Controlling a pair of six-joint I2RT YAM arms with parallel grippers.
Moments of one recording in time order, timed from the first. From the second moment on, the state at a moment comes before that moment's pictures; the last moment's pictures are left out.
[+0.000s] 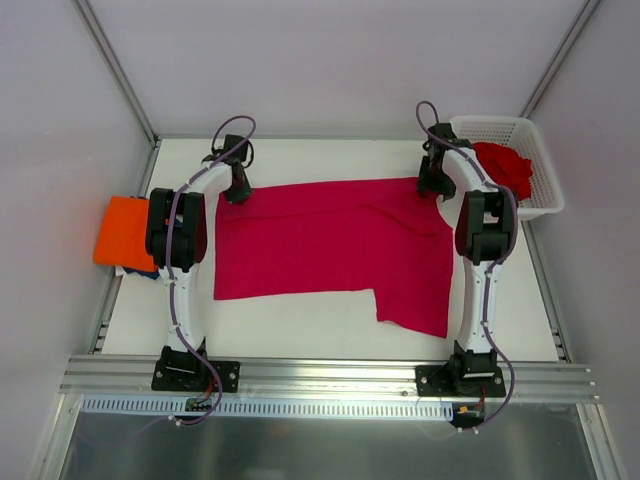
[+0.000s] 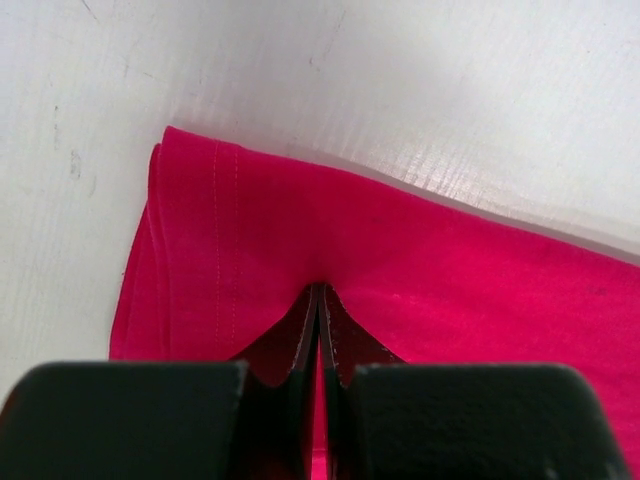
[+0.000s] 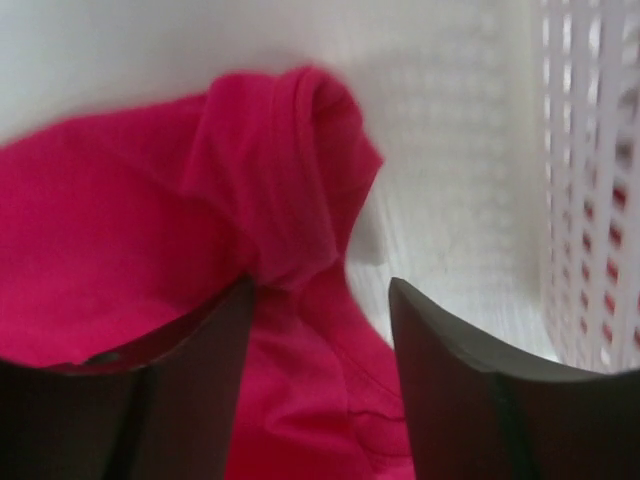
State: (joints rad) left arm -0.14 2.17 1.66 -0.57 -0.23 -0.50; right arm 0.07 2.38 2.08 -0.91 0.25 0.28
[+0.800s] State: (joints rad) left arm -0.43 1.21 1.02 -0.41 -0.48 -0.52; right arm 0.24 1.27 1.21 -0.63 0.15 0.32
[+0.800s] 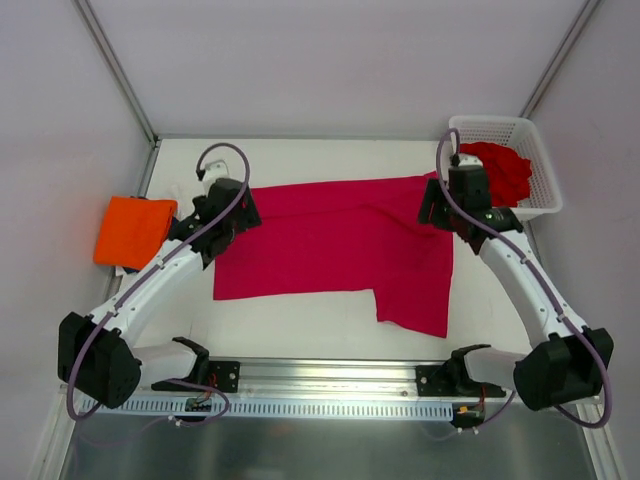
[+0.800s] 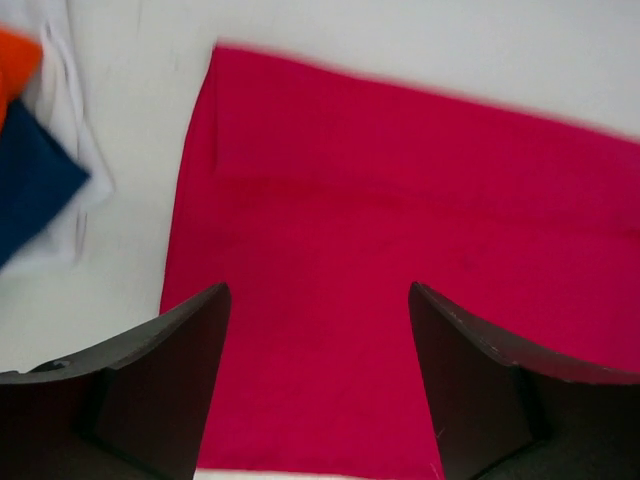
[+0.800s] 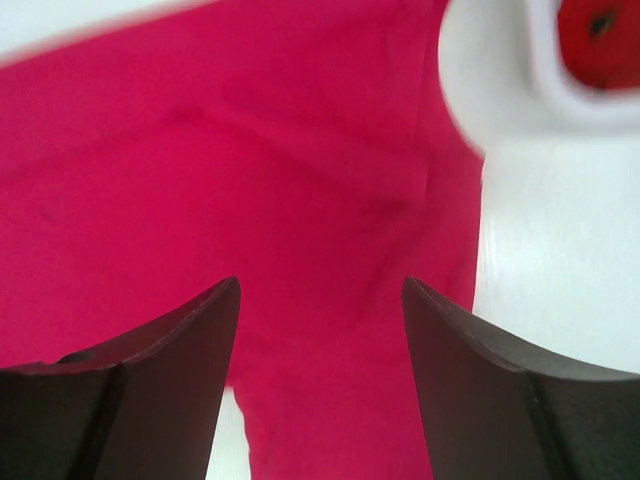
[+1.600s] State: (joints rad) left arm -0.71 1.47 0.79 -1.02 -0.66 -1.08; right arm 0.63 1.05 0.69 -0.81 0.43 0.67
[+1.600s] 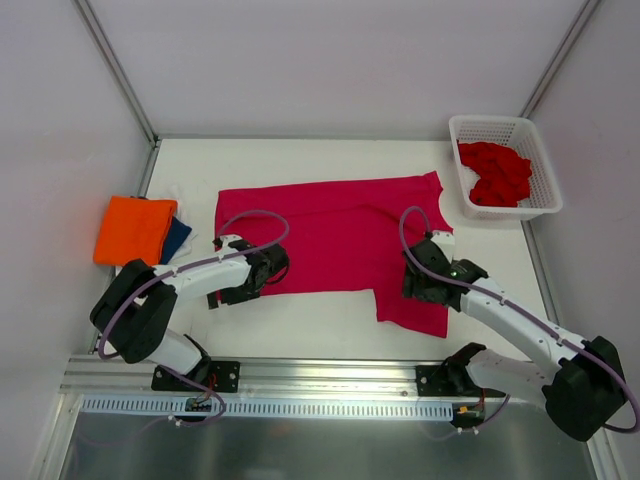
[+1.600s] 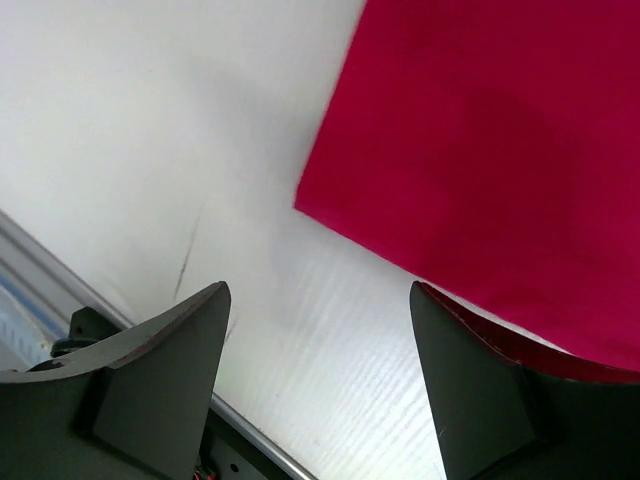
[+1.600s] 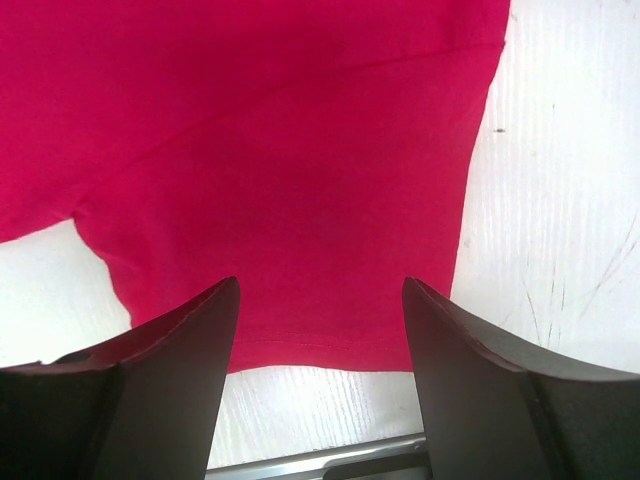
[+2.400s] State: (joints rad) left arm -0.68 1.30 0.71 -1.07 -0.72 -1.23; right arm 0.67 0.96 0.56 -0.84 0.48 0.79
